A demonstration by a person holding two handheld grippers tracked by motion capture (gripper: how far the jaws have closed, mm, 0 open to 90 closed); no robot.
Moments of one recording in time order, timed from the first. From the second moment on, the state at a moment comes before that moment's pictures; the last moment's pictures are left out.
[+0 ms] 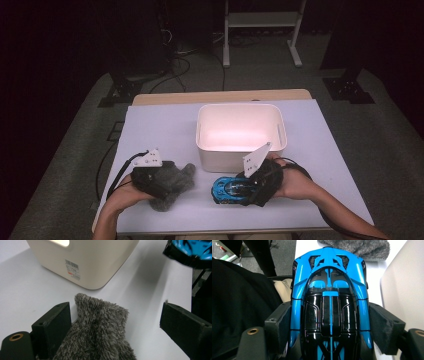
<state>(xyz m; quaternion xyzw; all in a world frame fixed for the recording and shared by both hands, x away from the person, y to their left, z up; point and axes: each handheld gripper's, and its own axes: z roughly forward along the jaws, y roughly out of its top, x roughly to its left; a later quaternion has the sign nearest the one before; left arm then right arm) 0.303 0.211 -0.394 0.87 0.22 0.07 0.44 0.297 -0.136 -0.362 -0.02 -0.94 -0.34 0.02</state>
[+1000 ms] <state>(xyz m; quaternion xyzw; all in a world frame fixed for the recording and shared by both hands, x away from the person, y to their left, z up) 0.309 0.218 -0.400 0.86 0.23 0.07 0.44 0.316 -0.139 -0.269 -0.01 -0.94 -0.34 0.02</state>
